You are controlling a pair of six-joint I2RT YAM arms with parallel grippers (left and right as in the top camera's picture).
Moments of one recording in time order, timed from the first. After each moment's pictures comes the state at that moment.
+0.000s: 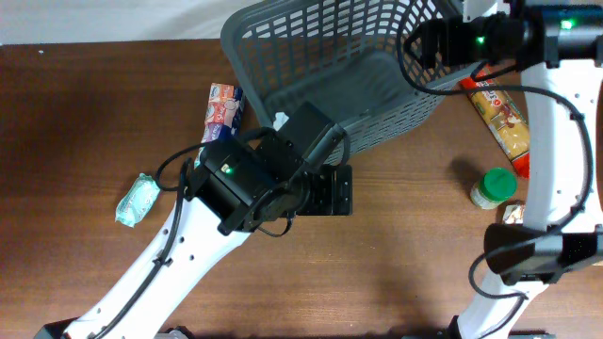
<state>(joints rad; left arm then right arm) -0.79 1.56 1.86 -1.46 0.03 -0.73 0.00 1.99 2.39 -1.29 -0.35 -0.11</state>
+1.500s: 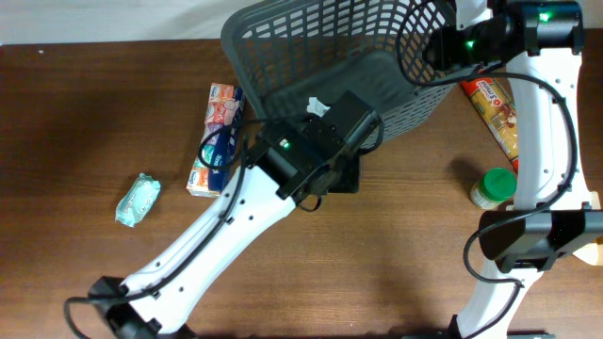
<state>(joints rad) -0.81 1.73 1.86 -1.29 -0.10 -0.69 0.00 2.06 2.39 -1.32 -0.21 -0.10</state>
